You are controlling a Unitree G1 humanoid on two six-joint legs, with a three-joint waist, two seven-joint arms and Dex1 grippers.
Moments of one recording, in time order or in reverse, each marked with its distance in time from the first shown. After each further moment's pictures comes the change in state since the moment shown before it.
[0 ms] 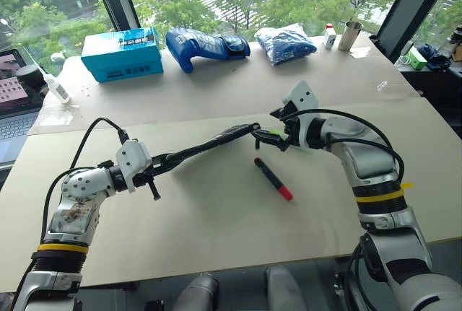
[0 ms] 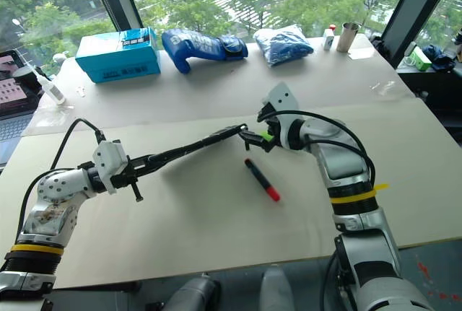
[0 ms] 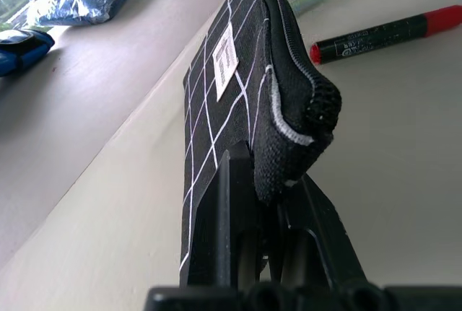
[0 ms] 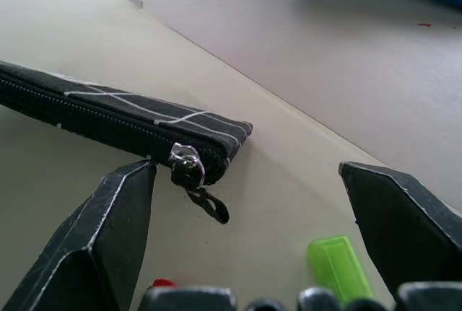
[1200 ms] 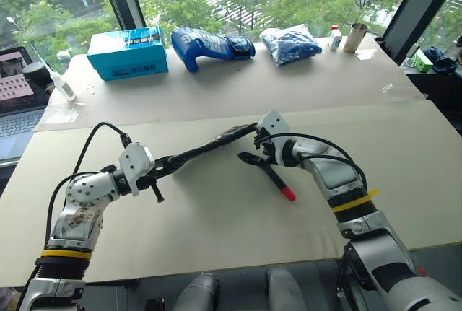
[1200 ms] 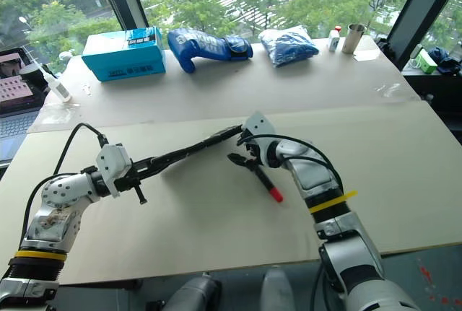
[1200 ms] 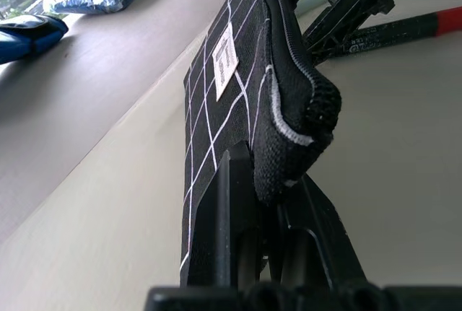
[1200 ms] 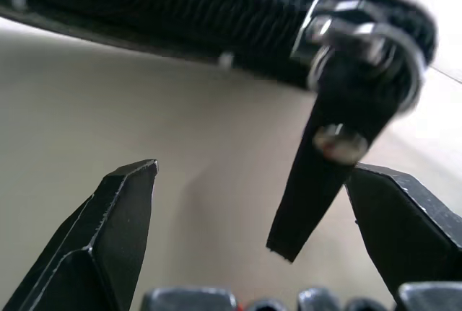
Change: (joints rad) left arm 0.030 -0.033 0.009 -0.054 0.006 0.038 0.040; right arm 0.024 0.109 0.153 0.181 -0.064 -0.111 -0.068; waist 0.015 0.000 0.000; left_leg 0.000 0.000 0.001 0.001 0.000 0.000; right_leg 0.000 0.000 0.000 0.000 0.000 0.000
